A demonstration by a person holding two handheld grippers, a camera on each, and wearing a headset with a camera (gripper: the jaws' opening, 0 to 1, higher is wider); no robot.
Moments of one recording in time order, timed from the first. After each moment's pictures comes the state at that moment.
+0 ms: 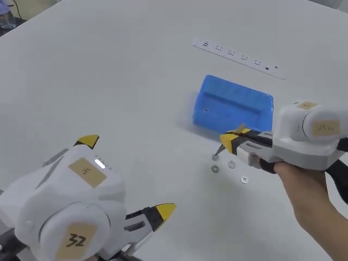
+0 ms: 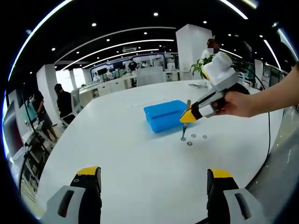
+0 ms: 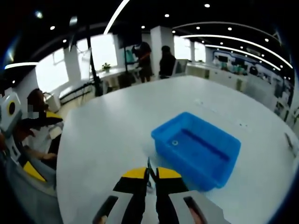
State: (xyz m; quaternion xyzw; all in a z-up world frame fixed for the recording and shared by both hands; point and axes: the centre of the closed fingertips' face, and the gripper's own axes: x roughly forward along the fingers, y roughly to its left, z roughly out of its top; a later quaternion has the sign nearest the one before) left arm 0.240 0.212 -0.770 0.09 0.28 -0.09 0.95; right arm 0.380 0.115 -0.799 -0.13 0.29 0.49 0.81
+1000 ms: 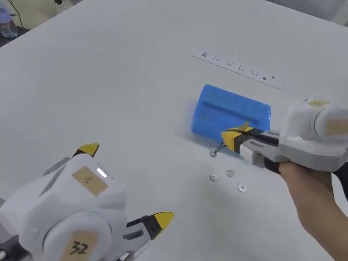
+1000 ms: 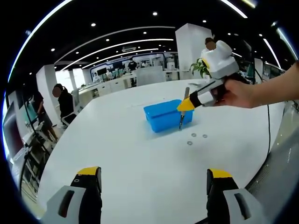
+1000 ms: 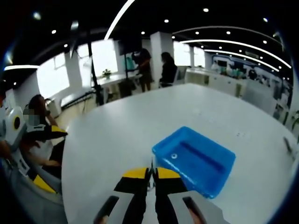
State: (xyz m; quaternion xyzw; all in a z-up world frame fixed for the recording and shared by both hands) left arm 0.239 0.212 -0.770 0.09 0.28 -0.09 0.95; right arm 0.388 0.124 -0.756 -0.11 0.26 0.50 0.82
